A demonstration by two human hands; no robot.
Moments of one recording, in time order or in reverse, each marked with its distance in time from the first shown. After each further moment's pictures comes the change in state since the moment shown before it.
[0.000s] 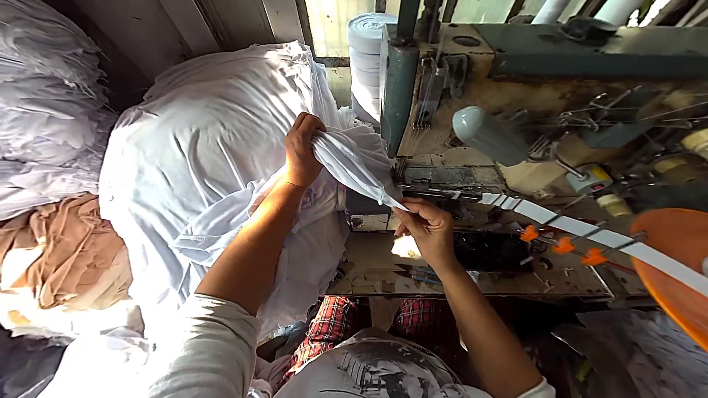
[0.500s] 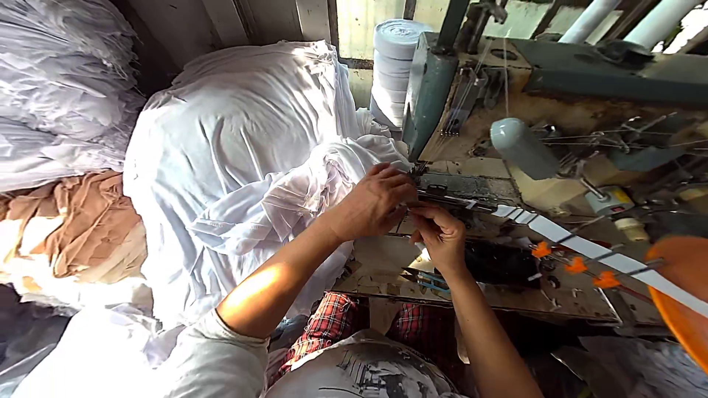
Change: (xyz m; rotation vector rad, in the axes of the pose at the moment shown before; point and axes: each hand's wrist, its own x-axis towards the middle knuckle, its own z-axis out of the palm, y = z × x) left_hand -0.031 0.118 0.001 -0.015 -0.556 0.324; right_hand -0.001 0.009 -0.003 0.007 -0.029 -0.058
